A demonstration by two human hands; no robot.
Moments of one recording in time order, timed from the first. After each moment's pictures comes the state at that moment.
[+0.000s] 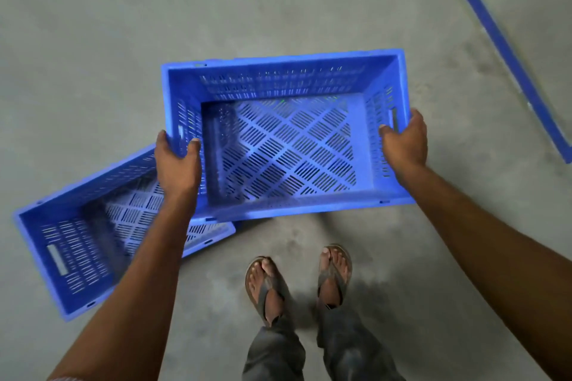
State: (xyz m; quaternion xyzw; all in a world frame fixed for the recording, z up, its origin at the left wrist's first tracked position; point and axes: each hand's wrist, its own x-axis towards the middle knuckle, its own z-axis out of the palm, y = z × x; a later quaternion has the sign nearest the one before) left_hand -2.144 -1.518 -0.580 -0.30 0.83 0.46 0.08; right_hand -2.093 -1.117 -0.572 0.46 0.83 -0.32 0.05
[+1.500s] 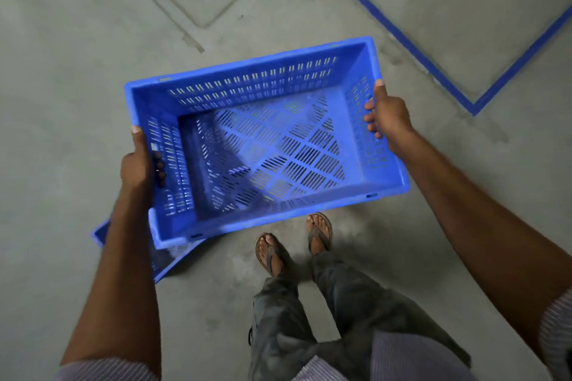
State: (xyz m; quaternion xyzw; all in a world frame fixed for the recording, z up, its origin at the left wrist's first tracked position) left_hand -2.138 -1.509 -0.261 -0.31 0.77 0.52 0.20; right_hand -2.031 -1.072 -0.260 0.53 0.69 -0.49 0.06
